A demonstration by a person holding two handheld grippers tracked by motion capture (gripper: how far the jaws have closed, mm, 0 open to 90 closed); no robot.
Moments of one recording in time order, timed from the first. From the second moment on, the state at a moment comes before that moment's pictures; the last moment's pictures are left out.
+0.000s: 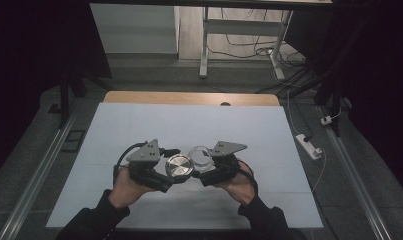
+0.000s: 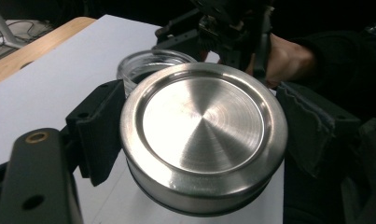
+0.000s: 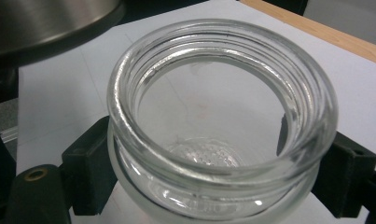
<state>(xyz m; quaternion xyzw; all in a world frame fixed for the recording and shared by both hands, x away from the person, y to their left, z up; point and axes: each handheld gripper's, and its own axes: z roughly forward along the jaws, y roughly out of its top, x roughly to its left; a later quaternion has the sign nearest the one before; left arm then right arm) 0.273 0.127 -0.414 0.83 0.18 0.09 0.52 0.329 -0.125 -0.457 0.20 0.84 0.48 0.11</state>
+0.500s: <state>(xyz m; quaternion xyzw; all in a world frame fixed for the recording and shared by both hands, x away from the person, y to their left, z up) 0.258 0.125 -0.432 0.84 0.17 0.07 0.52 0.337 -0.126 -0.456 0.21 0.84 0.49 0.11</state>
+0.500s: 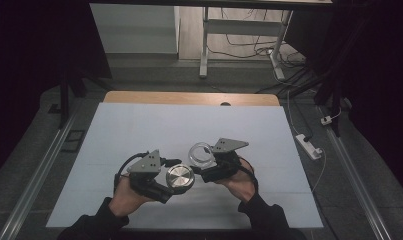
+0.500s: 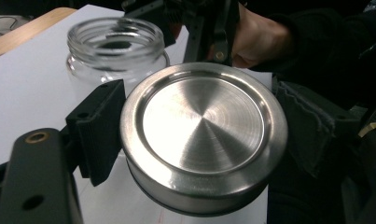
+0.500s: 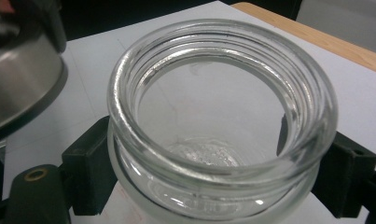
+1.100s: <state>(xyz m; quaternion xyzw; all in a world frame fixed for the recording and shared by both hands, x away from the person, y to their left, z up) 0.255 0.114 -0.453 0.85 0.16 0.07 0.50 0.353 -0.120 -0.458 0.21 0.84 0.49 0.12</state>
